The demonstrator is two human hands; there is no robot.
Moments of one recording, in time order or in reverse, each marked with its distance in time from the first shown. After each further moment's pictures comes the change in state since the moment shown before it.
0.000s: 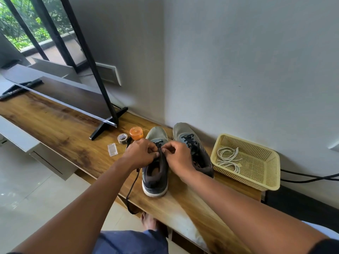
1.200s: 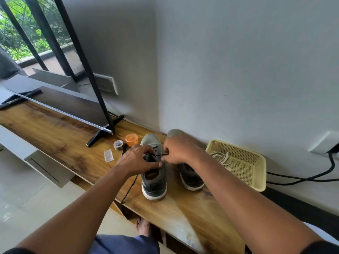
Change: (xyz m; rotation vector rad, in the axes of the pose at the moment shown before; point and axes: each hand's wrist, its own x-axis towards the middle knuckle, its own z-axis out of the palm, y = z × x) left_hand -0.014 0.007 0.004 0.090 -0.002 -0.006; right_hand 0.015 -0.064 -0.076 -0.981 -0.408 -0.368
